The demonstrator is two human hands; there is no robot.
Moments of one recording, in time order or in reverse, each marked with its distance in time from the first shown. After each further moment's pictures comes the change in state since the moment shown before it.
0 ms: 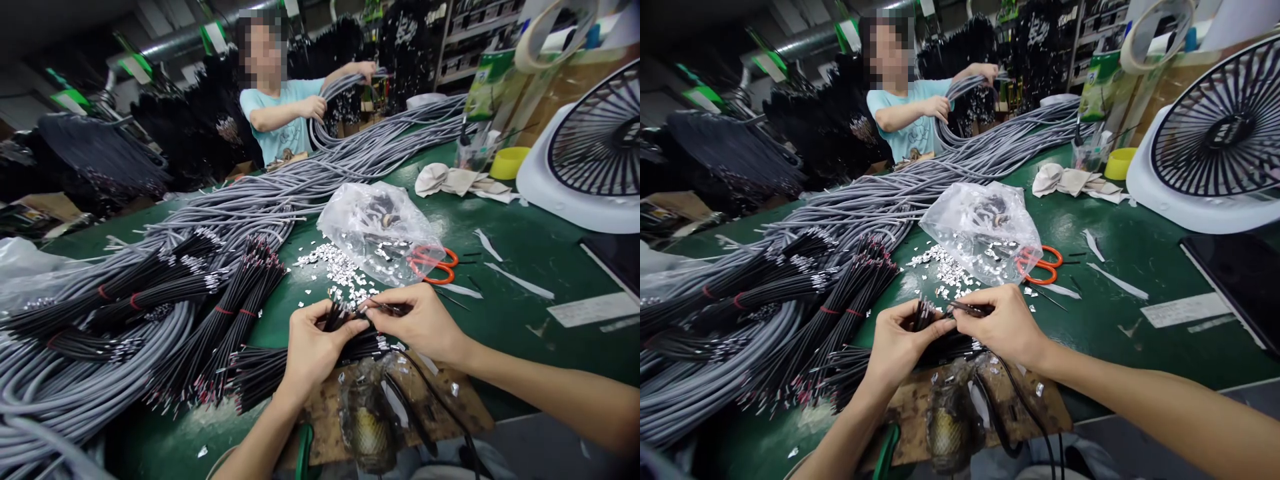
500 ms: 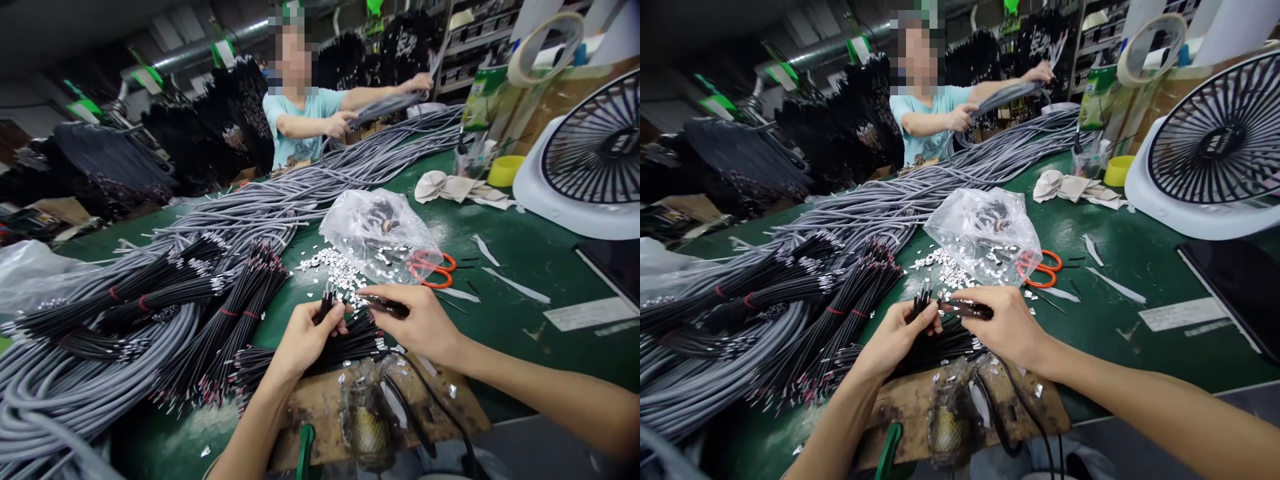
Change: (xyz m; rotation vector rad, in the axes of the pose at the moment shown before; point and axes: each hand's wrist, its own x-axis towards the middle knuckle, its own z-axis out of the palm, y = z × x) left_hand 0.015 -0.002 -0.017 -0.074 -0.226 -0.049; right_hand 0.004 -0.003 -0.009 -0.198 0.057 -0.226
